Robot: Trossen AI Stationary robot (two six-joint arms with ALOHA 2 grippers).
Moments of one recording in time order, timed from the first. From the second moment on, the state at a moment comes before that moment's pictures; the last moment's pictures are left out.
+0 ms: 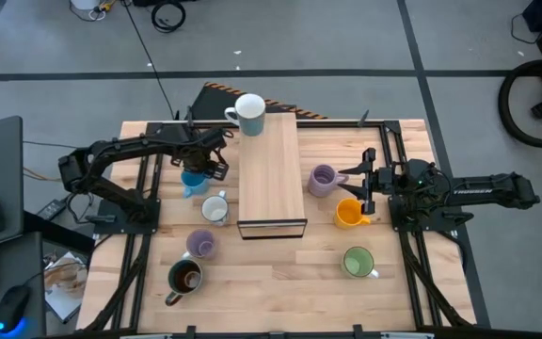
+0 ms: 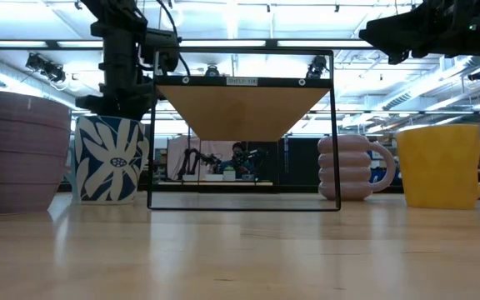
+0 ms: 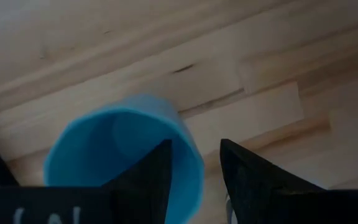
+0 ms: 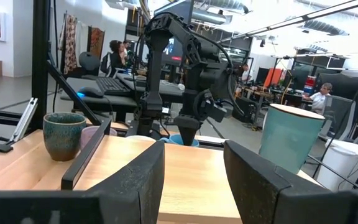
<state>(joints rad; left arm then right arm) 0.48 1.44 1.04 -1.01 -0.05 -0.73 -0.10 0.45 0.20 0.39 -0.03 -0.20</state>
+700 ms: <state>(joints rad) 0.49 1.57 1.04 -1.02 -0.07 -0.57 -0.10 0.45 0.20 0.39 -0.03 -0.20</state>
